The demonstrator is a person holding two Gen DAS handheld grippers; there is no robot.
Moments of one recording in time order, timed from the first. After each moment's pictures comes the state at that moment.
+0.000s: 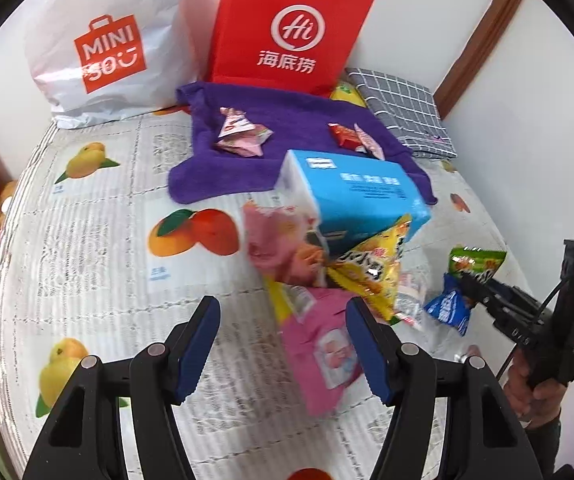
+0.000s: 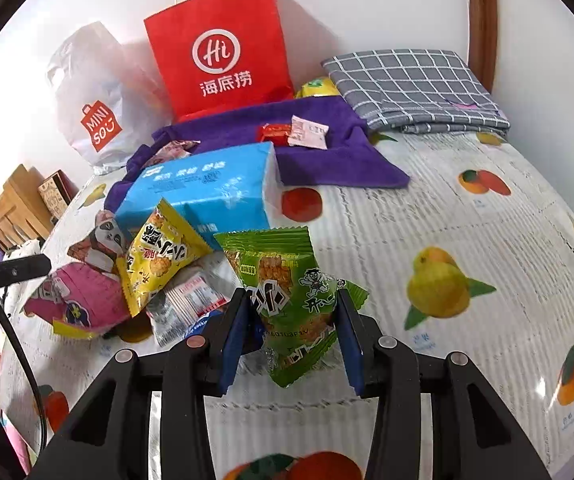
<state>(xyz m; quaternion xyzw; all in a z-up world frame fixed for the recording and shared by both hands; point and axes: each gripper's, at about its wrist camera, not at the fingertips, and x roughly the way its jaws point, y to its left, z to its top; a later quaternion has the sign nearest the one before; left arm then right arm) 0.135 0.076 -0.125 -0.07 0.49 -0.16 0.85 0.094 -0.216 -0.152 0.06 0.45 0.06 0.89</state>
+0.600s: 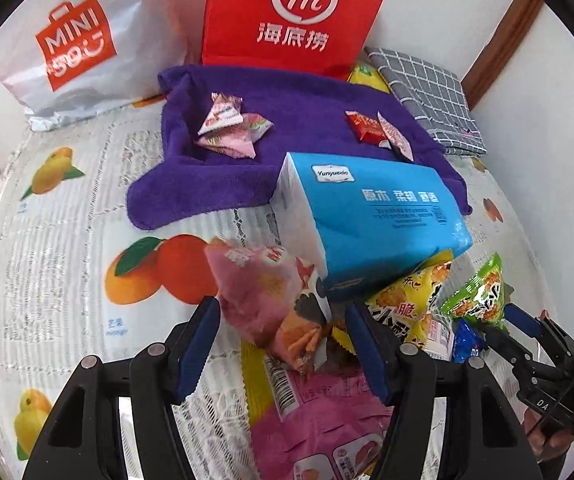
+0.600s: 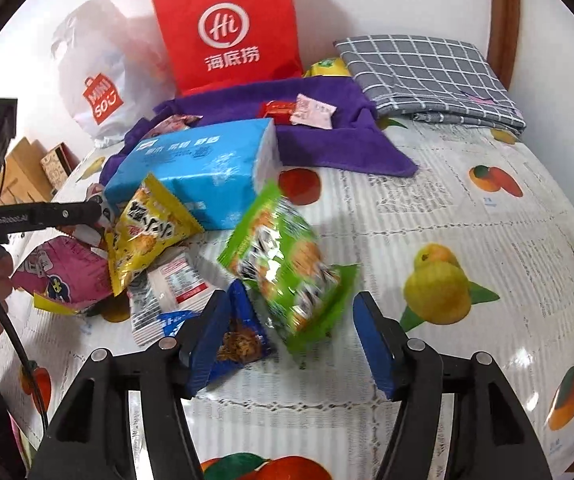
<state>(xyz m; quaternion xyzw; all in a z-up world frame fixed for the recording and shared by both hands) 0.197 0.041 -0.160 -0.06 0.53 -0.13 0.84 0.110 -0.226 -0.164 0.04 0.48 0.08 0.87</state>
